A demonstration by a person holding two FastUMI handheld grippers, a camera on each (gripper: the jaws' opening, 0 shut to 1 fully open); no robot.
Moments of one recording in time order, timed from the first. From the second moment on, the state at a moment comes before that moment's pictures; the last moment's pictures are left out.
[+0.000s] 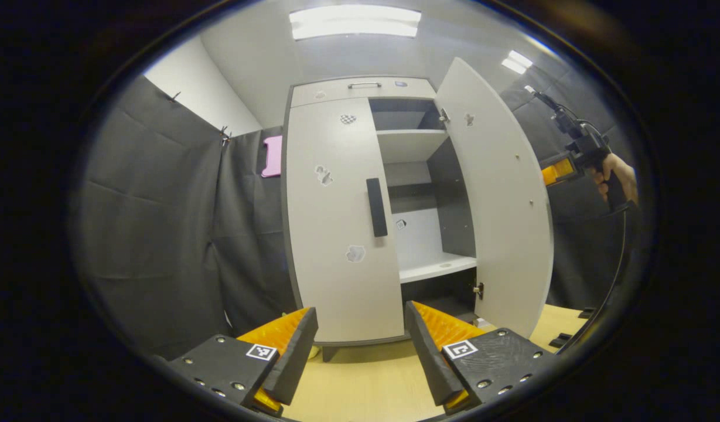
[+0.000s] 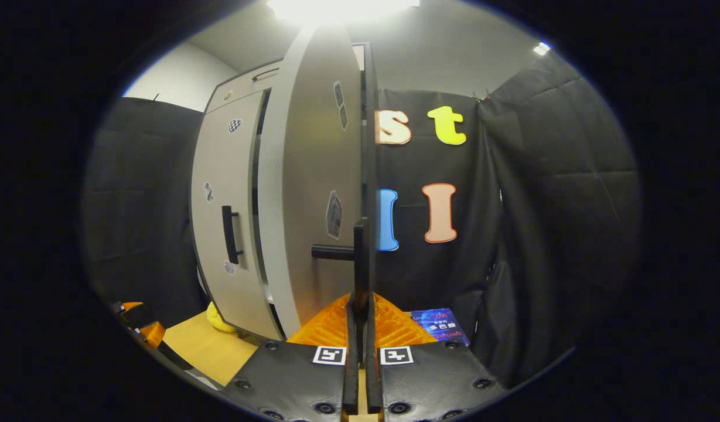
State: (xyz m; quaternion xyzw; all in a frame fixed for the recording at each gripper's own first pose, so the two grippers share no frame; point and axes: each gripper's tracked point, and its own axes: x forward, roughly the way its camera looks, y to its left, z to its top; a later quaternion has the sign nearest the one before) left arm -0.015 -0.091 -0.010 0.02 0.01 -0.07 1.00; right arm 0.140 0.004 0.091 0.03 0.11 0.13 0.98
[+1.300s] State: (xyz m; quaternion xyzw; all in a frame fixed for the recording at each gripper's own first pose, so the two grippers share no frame) left arm 0.200 -0.146 0.127 -0.04 -0.05 -0.12 0.99; right arm 0.087 -0.051 0.091 0.05 0.08 0.00 1.00
